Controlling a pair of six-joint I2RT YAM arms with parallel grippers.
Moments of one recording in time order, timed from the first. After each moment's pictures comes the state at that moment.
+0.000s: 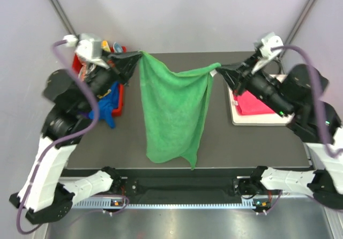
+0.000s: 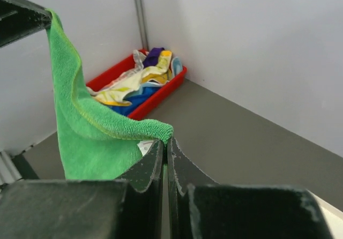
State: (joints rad) left arm -0.59 1.01 1.64 -0.35 0.09 -0.17; right arm 0.94 1.05 1.74 -0.62 0.18 0.02
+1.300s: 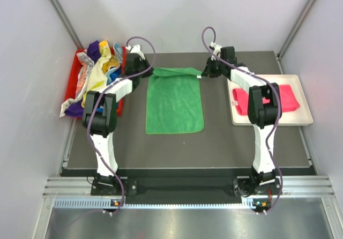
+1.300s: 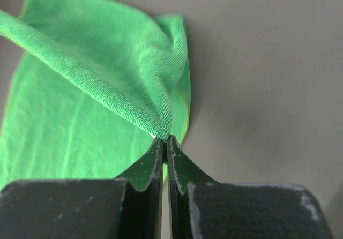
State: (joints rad) left arm -0.19 2.09 1.53 0.18 0.12 -0.40; right arm 0.22 2.24 1.80 -0.21 -0.46 0.16
